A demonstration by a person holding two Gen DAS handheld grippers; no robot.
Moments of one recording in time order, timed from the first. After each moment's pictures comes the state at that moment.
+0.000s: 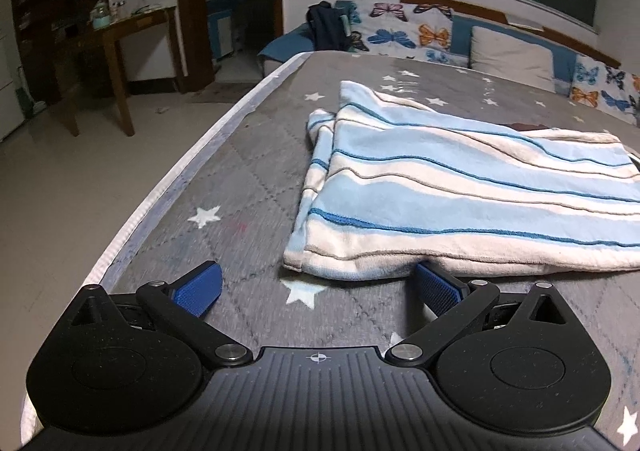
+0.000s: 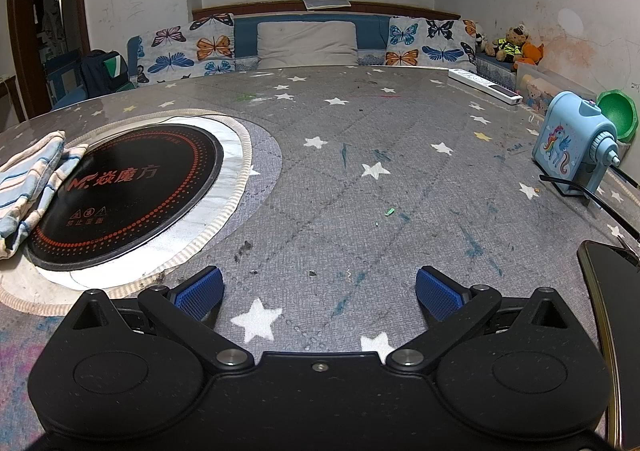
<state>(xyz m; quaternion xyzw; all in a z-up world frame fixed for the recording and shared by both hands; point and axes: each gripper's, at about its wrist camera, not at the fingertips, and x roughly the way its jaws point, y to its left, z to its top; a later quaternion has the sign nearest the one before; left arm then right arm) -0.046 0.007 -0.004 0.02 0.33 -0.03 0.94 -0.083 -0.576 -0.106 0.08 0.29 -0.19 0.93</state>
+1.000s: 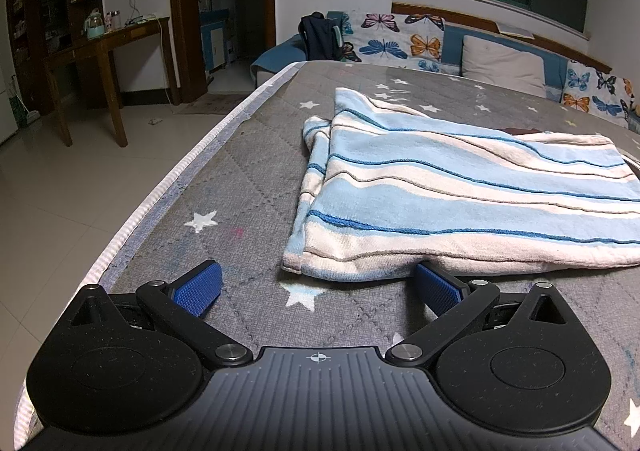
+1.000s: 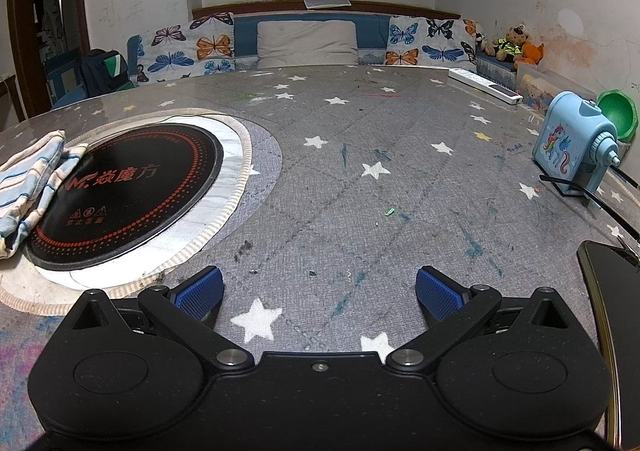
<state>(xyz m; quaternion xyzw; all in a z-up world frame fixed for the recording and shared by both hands) -0.034 0.006 -0.008 0.02 0.32 -0.03 0.95 -0.088 -0.587 -0.106 0.08 0.29 -0.19 0.93</state>
